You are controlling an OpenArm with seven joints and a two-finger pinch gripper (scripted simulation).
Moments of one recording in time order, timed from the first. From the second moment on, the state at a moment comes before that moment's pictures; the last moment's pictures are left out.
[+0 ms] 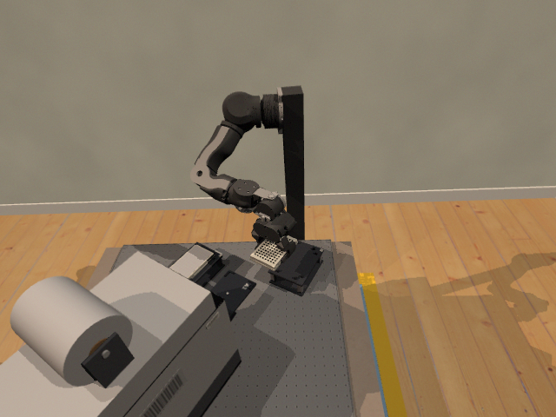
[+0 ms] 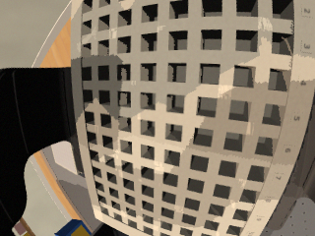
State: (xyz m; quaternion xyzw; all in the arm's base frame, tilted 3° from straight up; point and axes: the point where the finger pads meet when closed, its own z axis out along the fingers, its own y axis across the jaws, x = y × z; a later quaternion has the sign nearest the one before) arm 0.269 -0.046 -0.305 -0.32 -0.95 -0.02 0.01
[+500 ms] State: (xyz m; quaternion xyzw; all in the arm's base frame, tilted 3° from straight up) arm 0.292 -0.089 -0.300 -0.34 -0.94 -0.01 0.00
